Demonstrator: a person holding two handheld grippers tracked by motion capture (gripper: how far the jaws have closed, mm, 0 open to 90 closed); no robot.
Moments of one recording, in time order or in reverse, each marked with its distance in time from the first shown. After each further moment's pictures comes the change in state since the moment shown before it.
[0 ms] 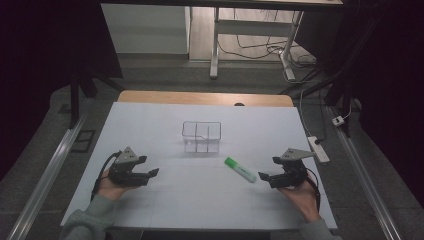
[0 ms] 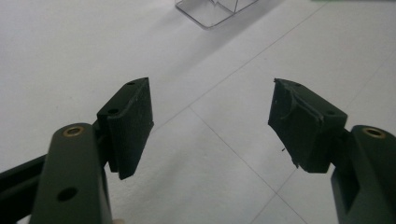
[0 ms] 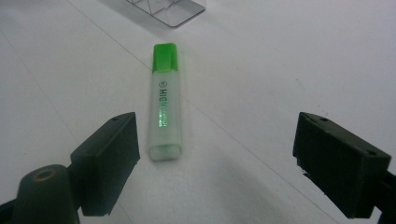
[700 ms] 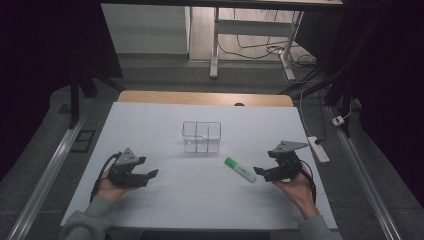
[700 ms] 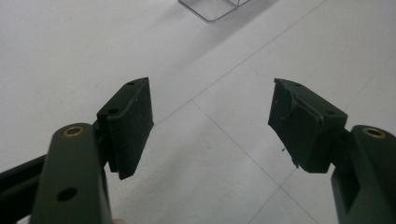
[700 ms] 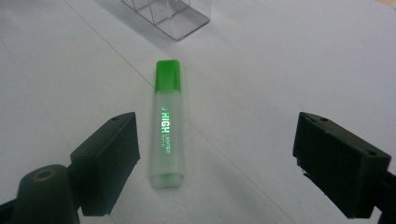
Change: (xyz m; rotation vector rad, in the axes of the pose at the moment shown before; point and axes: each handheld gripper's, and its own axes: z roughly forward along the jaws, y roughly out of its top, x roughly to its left) left arm -0.001 -0.002 0.000 0.014 0.017 0.009; right arm 0.004 0.028 0.009 0.047 -0.002 -0.034
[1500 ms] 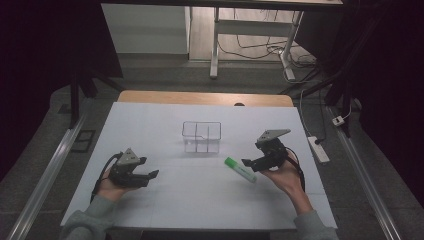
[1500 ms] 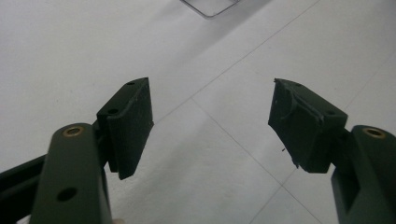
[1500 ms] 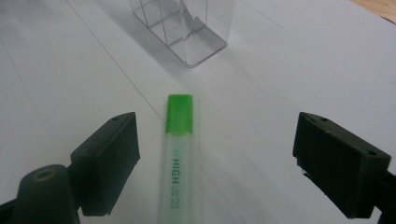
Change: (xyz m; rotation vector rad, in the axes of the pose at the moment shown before) left arm 0.000 0.000 0.003 0.015 -0.001 0.013; right arm 0.007 0.045 0.025 0.061 0.040 -0.062
